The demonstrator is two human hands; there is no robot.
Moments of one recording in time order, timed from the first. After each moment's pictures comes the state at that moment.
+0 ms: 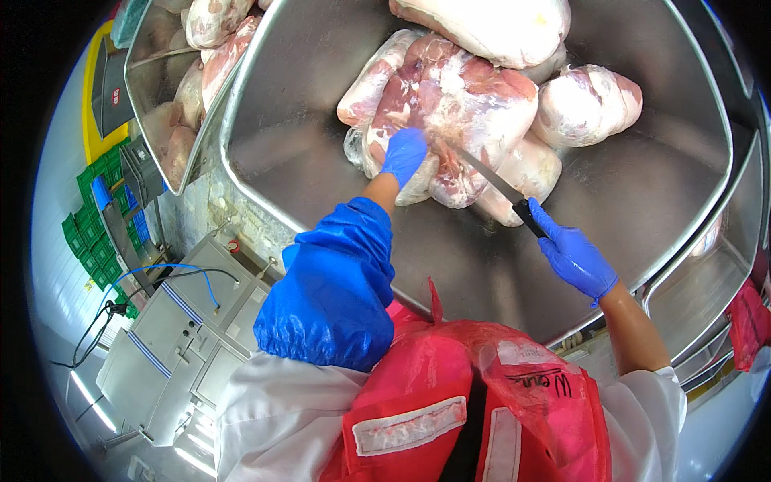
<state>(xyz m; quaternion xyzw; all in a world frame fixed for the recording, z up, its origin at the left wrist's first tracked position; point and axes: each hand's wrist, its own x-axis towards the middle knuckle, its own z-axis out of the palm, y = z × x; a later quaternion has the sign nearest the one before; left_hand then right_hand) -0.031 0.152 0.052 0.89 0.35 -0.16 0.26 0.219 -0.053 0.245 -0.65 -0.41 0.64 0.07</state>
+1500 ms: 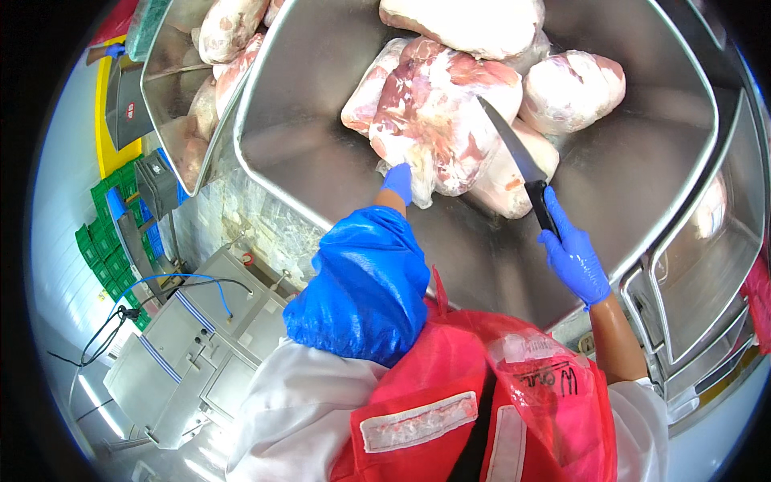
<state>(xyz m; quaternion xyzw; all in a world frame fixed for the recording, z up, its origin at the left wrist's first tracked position) -0.177 0.084 -0.075 0.63 0.53 -0.02 0.56 0.193 -0.110 0.268 -0.72 -0.31 0.58 0.22</state>
